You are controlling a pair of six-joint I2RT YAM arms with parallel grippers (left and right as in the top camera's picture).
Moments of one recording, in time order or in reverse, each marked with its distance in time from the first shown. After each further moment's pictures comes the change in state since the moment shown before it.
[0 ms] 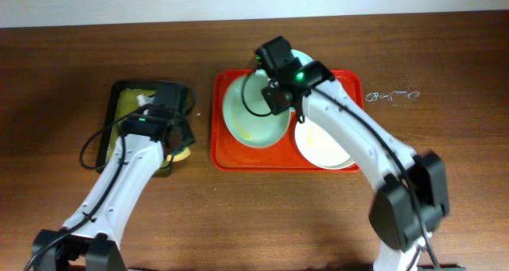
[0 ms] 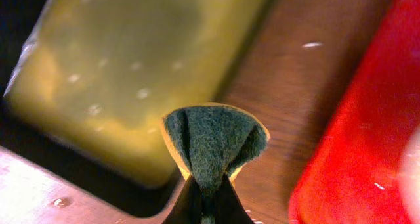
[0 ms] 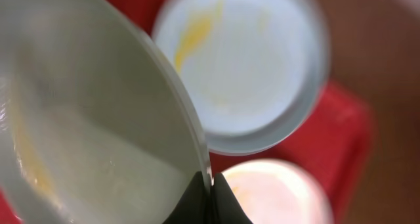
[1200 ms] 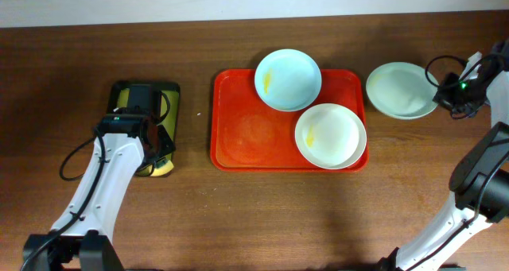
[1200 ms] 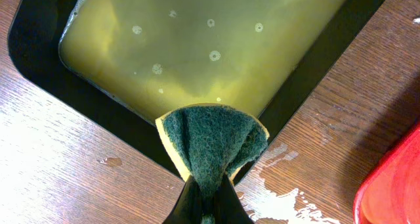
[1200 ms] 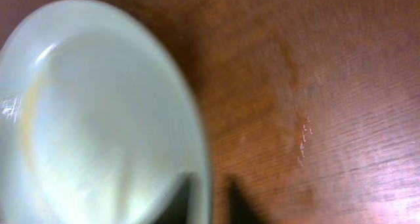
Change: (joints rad) left arm 0.146 -0.001 -0.002 -0.144 0.050 0.018; right arm -1.079 0.227 0.033 -0.037 -0.575 0.092
